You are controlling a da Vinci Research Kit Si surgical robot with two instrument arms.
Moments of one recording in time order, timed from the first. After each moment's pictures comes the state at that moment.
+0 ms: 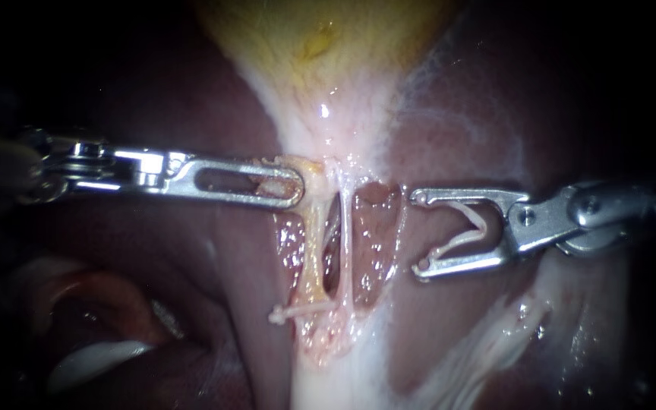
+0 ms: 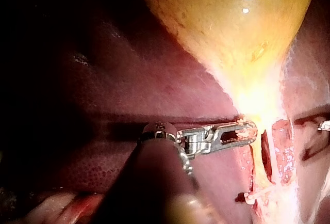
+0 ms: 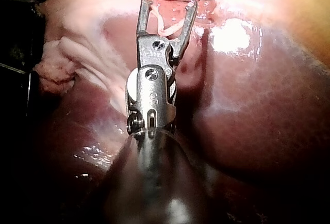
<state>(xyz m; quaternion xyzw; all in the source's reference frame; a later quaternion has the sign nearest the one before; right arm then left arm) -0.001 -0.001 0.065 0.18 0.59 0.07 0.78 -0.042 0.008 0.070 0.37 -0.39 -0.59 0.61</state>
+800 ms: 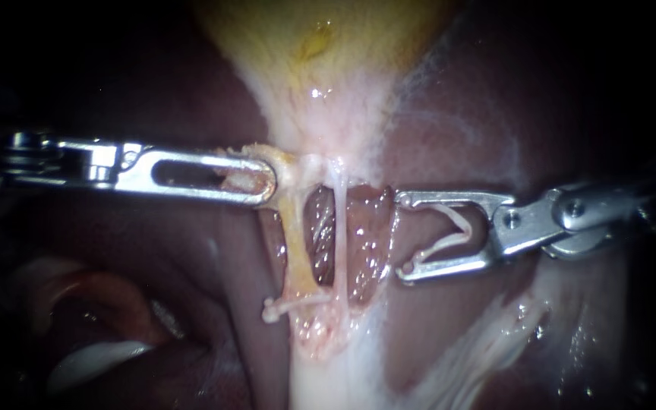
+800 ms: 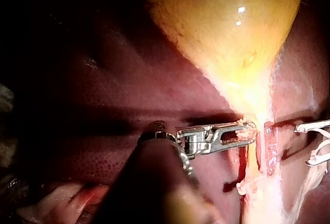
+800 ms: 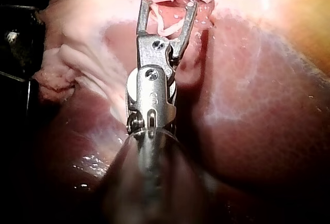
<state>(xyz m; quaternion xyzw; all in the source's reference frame) 0.002 -0.002 0.065 0.19 0.59 0.06 0.78 -0.040 0.008 0.061 0.38 -0.39 -0.59 0.60</state>
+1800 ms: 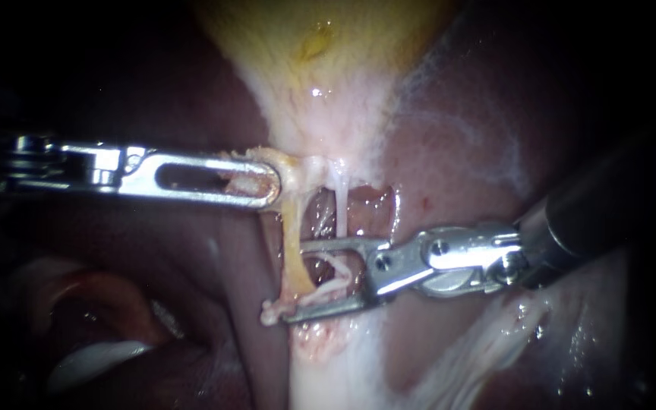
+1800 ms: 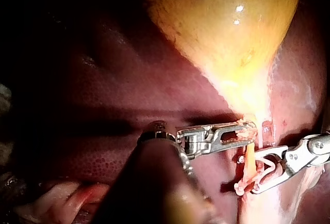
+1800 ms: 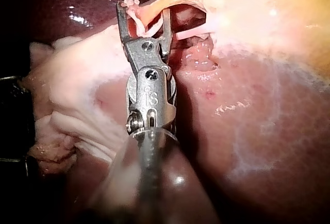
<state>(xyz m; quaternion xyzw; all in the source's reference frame) 0.014 -0.007 0.072 0.27 0.60 0.08 0.75 -0.040 0.008 0.061 0.37 -0.39 -0.60 0.60</state>
